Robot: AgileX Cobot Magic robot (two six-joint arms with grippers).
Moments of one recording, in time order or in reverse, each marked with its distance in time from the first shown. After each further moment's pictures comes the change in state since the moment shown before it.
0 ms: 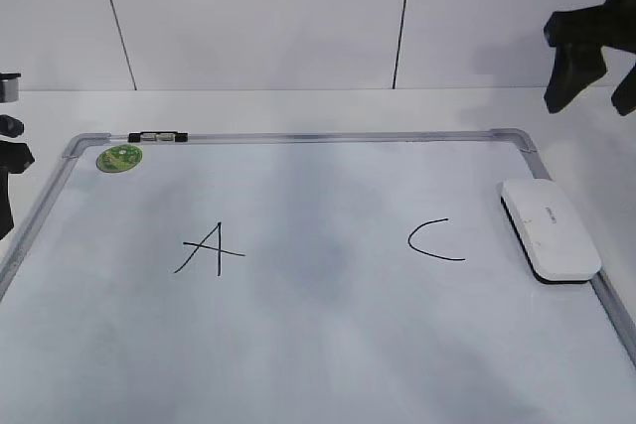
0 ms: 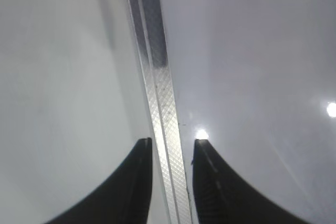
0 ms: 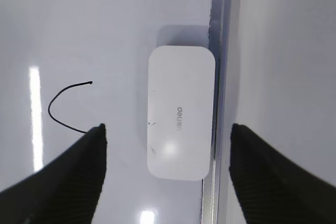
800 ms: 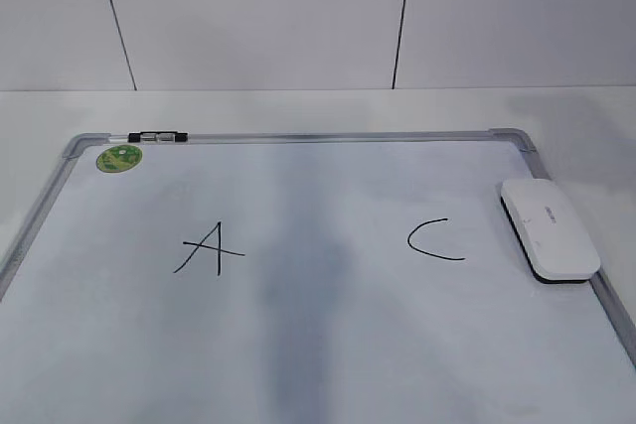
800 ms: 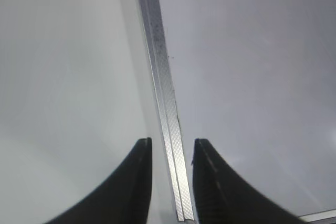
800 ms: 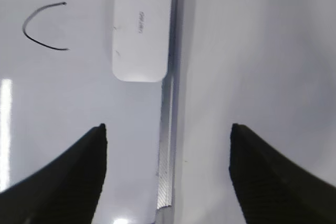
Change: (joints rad) left arm 0.000 -0.330 0.139 0.021 0.028 0.000; right arm 0.000 -0.439 0.327 -0.083 0.018 0.000
